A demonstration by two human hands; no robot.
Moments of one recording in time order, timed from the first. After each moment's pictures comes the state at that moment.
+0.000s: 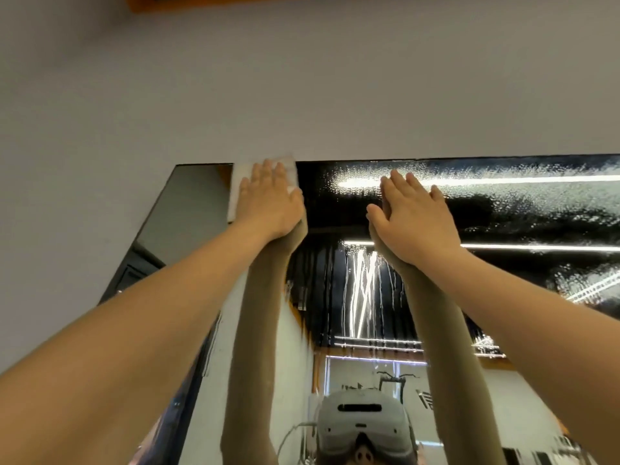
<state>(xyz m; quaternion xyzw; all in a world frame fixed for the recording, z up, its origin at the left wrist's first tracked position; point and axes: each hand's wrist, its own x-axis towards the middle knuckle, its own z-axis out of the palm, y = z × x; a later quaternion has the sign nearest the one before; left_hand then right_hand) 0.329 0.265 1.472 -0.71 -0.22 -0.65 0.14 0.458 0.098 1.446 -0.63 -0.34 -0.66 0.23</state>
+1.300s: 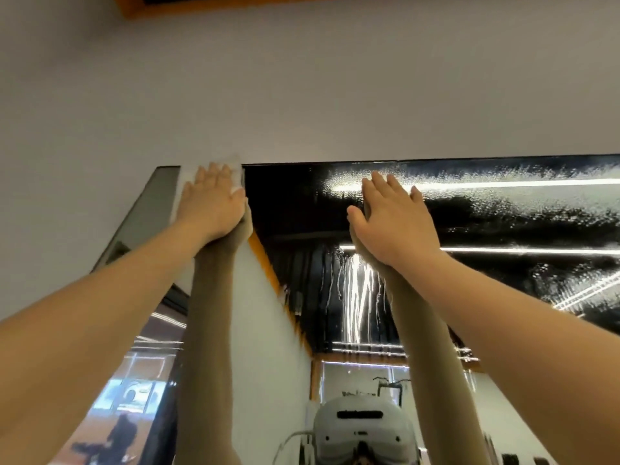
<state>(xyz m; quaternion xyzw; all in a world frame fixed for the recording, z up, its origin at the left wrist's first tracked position) 0.299 0.311 1.479 -0.69 -0.25 -0.67 0.13 0.464 0.099 1.449 -0.62 -0.36 -0.66 0.23</state>
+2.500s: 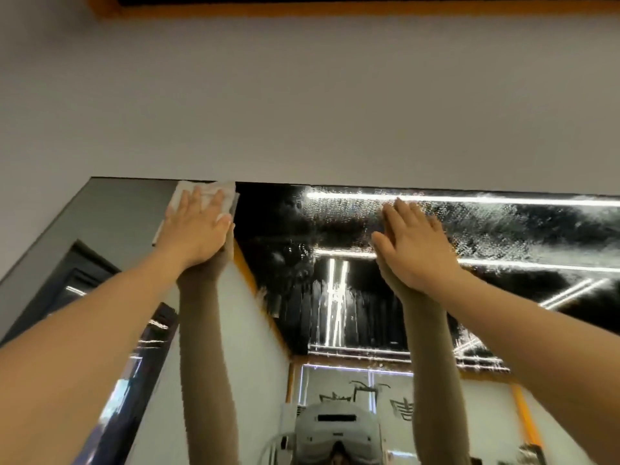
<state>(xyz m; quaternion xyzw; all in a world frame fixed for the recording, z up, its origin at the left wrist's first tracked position) 0.361 0.211 1.458 -0.71 -0.25 -0.65 0.10 0.545 -0.052 1.444 -0.68 -0.35 -0.61 0.20</state>
